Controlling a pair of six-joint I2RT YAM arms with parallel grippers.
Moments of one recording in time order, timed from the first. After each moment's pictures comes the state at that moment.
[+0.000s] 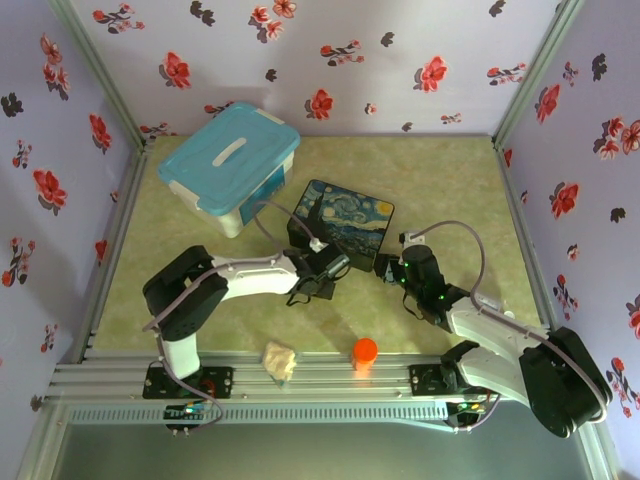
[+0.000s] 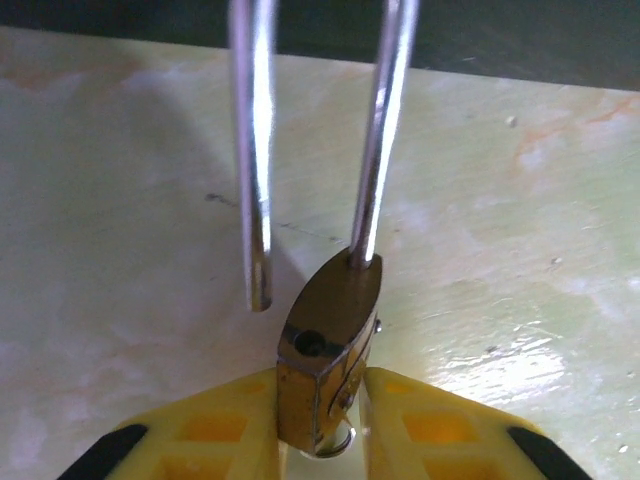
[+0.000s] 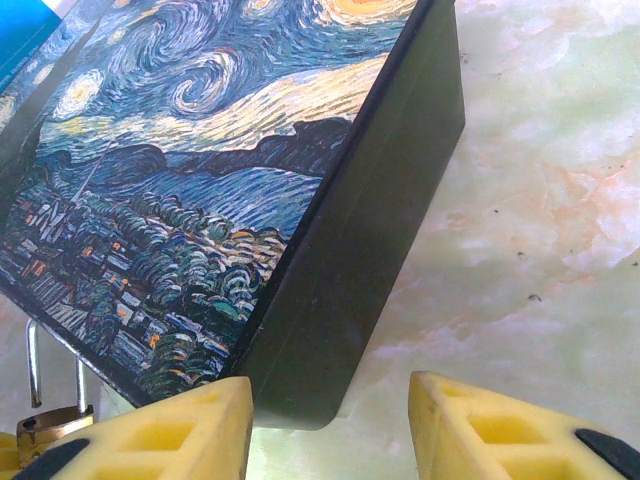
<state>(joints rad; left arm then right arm) -1.05 1.84 1.10 -0.46 -0.26 -0.67 0.55 1.06 0.32 0.16 0.10 0.53</state>
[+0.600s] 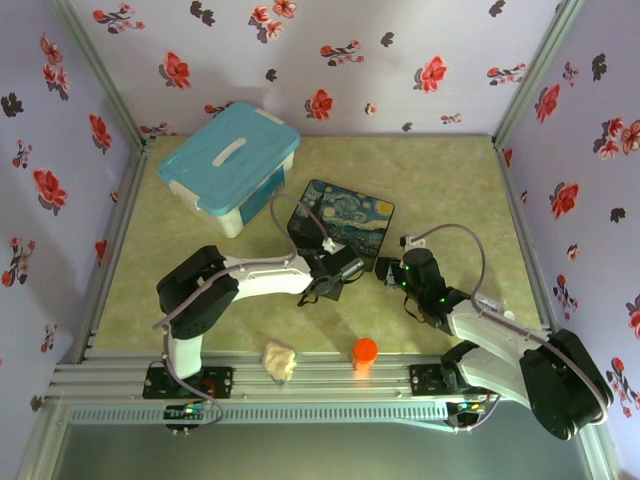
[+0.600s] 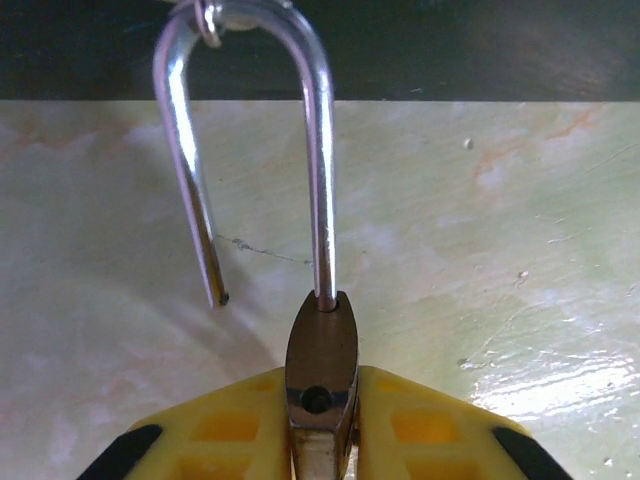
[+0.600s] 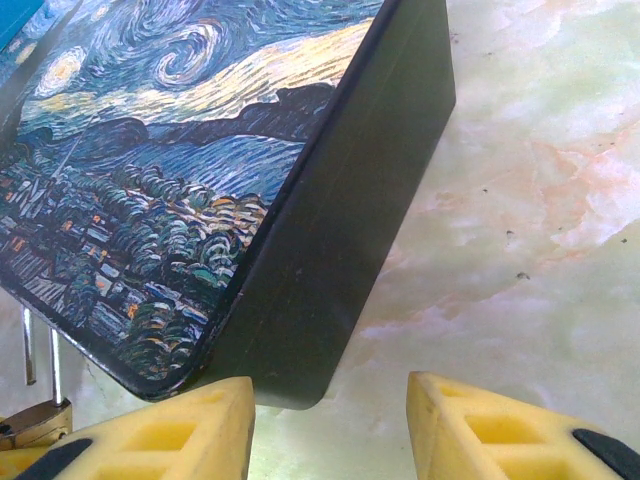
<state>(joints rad) -1.10 1.89 1.21 -0.59 -0.37 -0.64 0.55 1.05 0.29 0.16 0.10 0.53</state>
